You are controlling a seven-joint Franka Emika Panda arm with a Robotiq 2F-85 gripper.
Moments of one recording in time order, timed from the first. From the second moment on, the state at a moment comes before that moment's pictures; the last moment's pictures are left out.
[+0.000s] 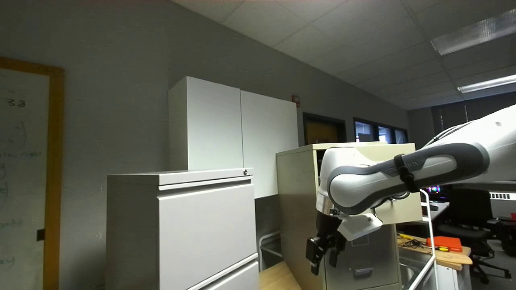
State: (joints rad) arm -0.04 -0.65 0.01 -2.52 -0.01 2.12 0.09
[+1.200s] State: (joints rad) arm -0.41 -1.04 0.11 -2.69 -0.22 2.37 0.45
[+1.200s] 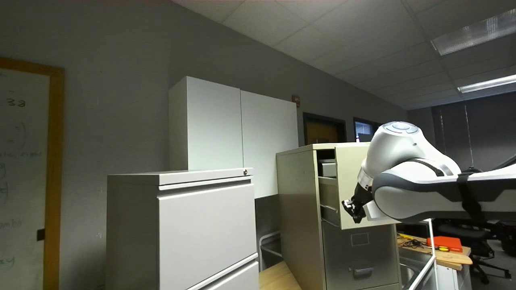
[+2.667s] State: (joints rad) arm -0.57 -0.94 0.06 -2.59 -0.19 2.80 0.39
